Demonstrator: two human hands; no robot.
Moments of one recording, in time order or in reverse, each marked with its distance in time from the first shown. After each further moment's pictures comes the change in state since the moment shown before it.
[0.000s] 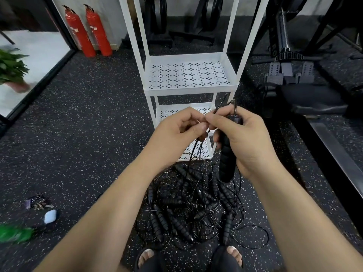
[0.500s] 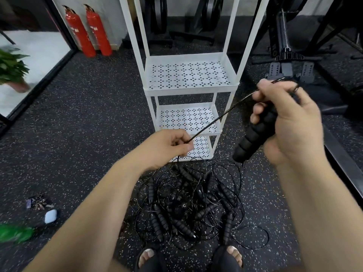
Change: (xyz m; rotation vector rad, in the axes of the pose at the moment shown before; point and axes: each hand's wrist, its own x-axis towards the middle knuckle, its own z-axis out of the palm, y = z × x) left_hand -0.003 -0.023 -0.028 0.354 -0.259 -0.290; right_hand 0.002 -0.039 -0.033 0.319 0.192 -0.155
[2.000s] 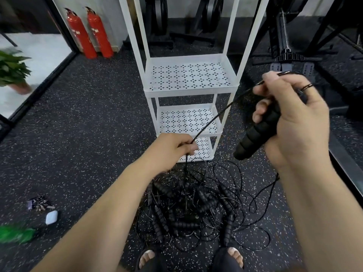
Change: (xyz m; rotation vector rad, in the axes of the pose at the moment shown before) left_hand 0.014 -0.007 0.020 0.092 0.105 0.054; right_hand -0.003 -0.004 0.000 -0.035 -0.021 -0.120
